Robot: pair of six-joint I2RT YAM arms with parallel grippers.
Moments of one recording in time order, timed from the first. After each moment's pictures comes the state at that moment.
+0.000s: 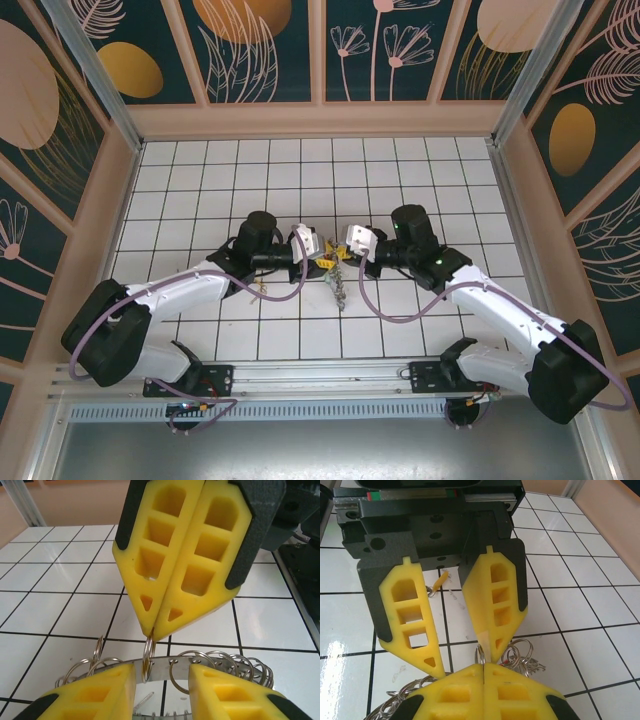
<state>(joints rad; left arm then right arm) -0.69 1.40 0.70 0.29 0.68 0.35 0.62 1.11 0.72 -0.15 -0.58 -0.62</state>
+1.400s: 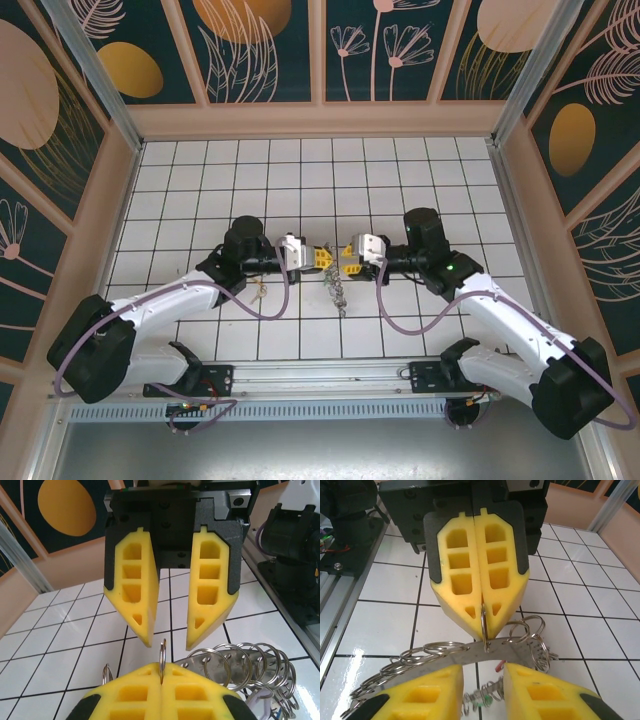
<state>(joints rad) -0.69 1.29 0.63 0.42 0.80 0.46 0.57 1.02 0.68 -0.19 -0.79 -0.68</state>
